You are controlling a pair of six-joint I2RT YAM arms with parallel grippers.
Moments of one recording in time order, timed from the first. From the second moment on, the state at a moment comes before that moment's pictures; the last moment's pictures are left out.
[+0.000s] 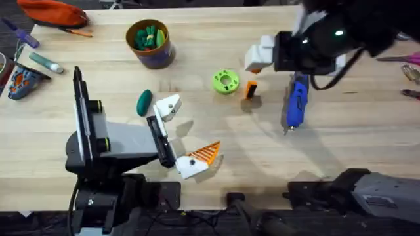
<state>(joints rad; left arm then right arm) -0.01 0.01 0.01 -0.12 1.16 0.07 0.58 1.39 1.36 -1.17 0.18 0.63</state>
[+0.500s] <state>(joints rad) -0.01 0.01 0.01 -0.12 1.16 0.07 0.60 1.63 1.50 -1.29 0.16 0.67</state>
